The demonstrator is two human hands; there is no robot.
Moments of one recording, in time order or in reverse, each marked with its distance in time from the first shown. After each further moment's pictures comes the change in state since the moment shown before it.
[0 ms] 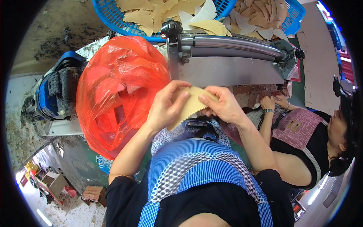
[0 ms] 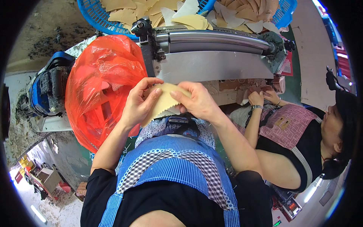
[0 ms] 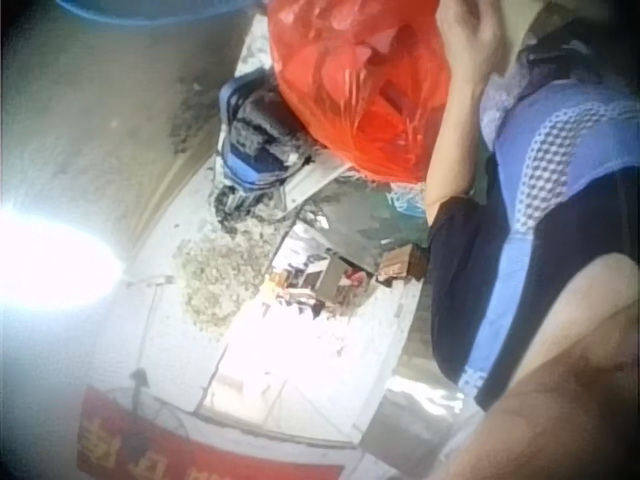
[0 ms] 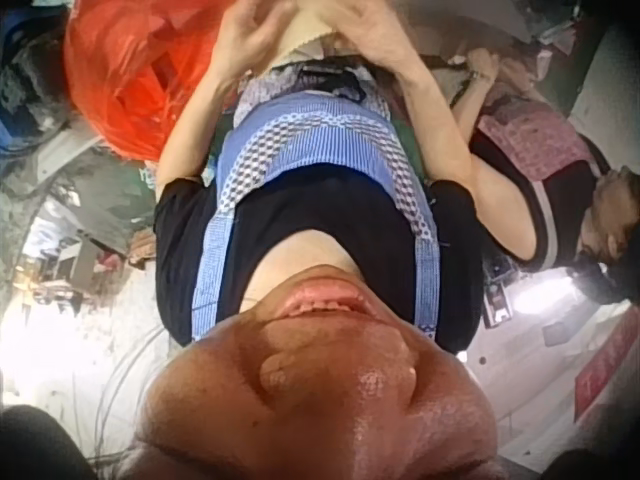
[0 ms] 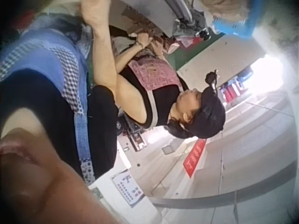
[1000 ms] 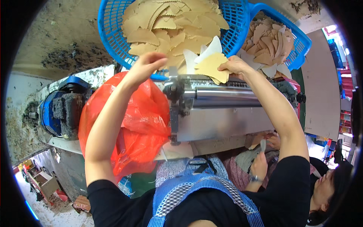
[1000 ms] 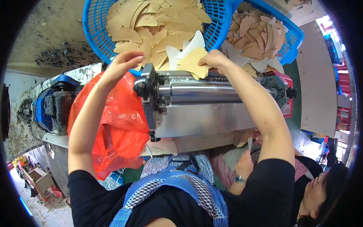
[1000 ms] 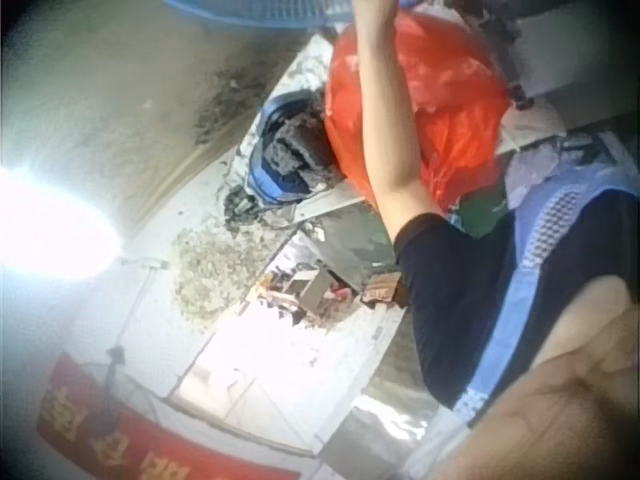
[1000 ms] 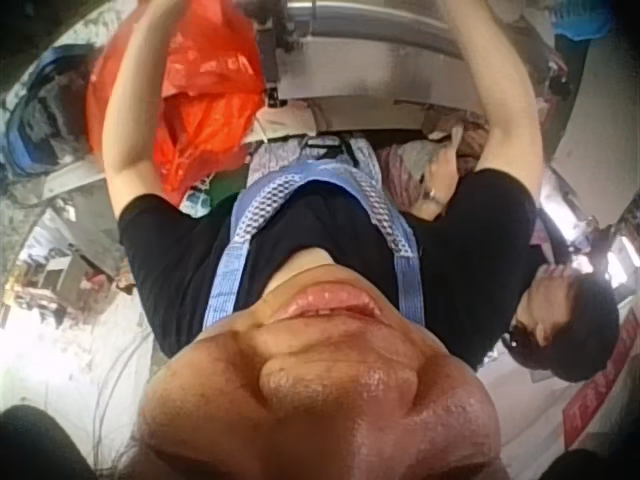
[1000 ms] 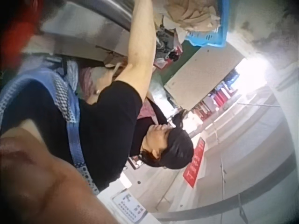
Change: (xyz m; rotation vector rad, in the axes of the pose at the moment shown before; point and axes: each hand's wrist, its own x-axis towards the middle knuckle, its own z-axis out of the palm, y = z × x) left_hand 0.220 -0.023 -0.132 0.111 -0.035 -0.115; right_hand 0.234 -0.077 -0.202 -0.280 0.294 0.290
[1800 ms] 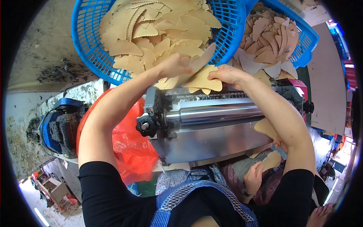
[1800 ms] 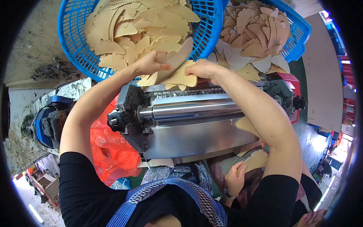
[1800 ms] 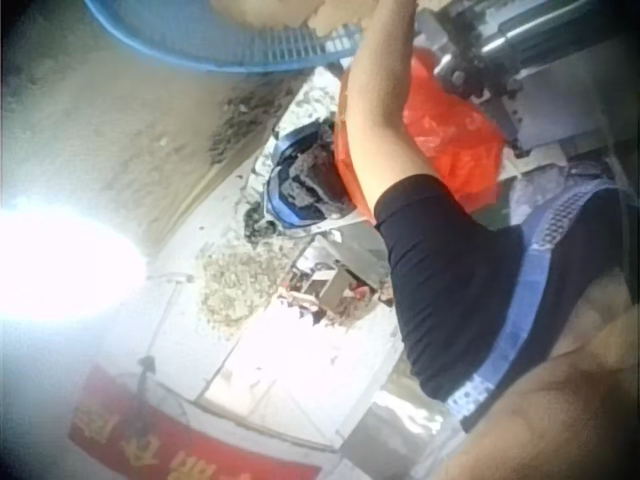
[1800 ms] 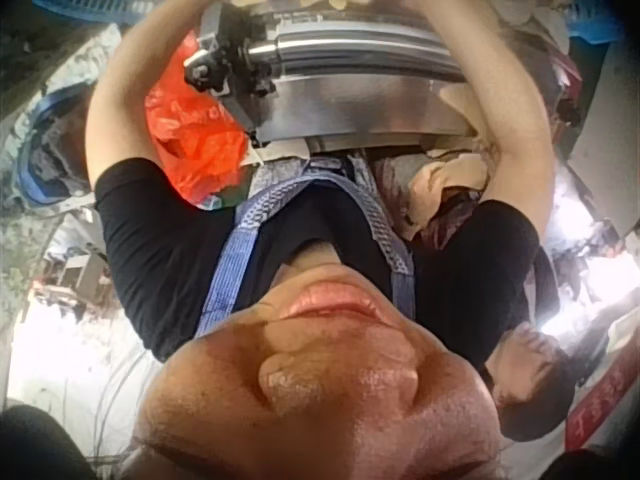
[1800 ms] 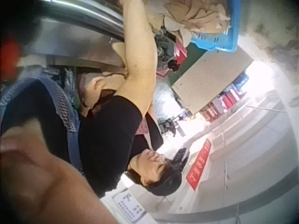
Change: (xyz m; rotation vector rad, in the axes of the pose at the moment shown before) left_hand 0.156 -0.031 0.092 0.510 -0.240 0.108; right_hand 0.025 0.012 -0.010 -0.011 -0.234 0.087
